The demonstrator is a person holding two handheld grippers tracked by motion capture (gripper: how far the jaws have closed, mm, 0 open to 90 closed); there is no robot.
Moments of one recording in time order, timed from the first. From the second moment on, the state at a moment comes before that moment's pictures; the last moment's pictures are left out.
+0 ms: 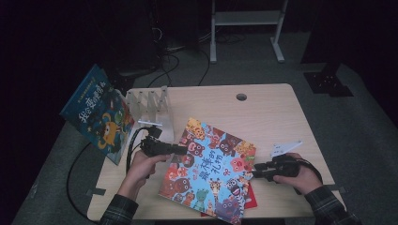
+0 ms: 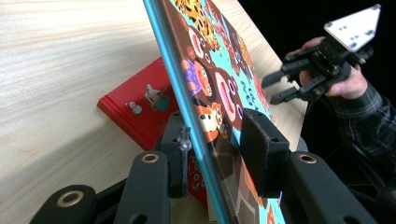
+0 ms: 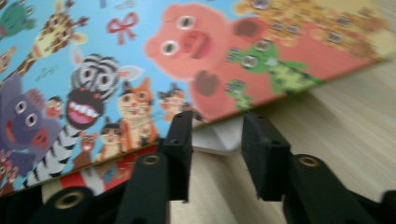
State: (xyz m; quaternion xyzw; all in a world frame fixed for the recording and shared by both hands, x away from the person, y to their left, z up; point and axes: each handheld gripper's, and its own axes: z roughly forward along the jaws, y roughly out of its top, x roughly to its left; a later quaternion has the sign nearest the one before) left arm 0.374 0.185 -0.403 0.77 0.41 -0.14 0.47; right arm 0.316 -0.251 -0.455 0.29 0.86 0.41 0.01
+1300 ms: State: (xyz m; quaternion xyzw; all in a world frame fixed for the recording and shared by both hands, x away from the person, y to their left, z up) left arm 0.378 0.115 -0.290 0.85 0.35 -0.03 0.40; right arm 0.325 -0.215 -0.452 0.28 0.87 0.40 0.02
